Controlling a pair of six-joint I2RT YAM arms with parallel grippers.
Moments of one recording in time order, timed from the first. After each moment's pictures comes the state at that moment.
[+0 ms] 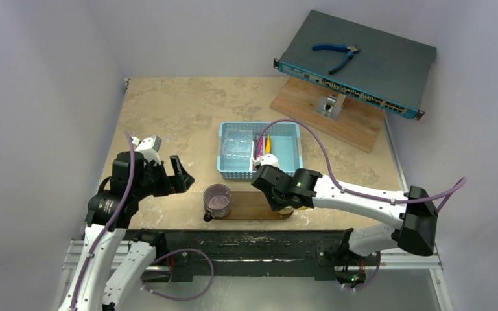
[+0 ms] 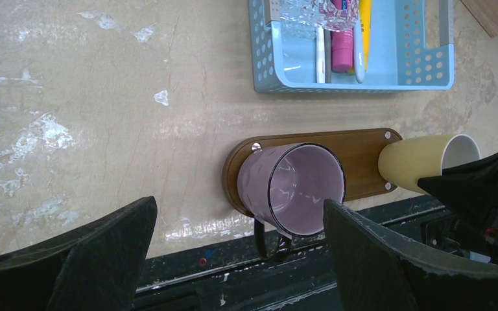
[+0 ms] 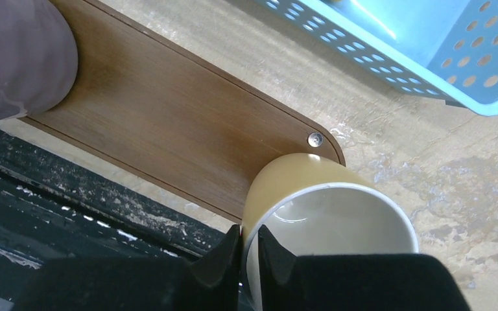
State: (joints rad) left arm -0.19 0.62 0.87 -0.95 0.20 -0.40; right arm 1.13 1.34 1.04 -0.86 0.33 0.58
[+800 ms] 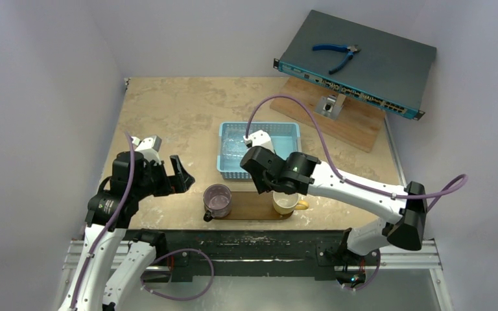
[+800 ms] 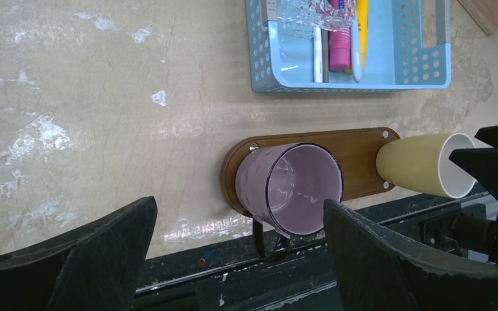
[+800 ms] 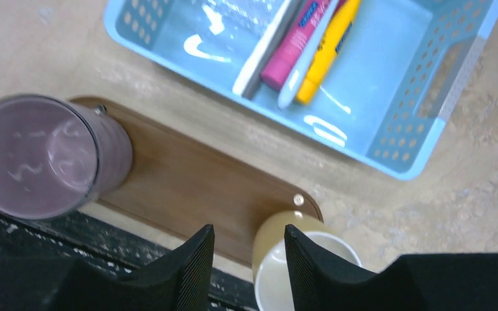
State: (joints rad) left arm -0.19 0.62 0.87 -0.94 0.20 -0.40; right arm 1.13 1.41 1.31 -0.95 0.47 0.56
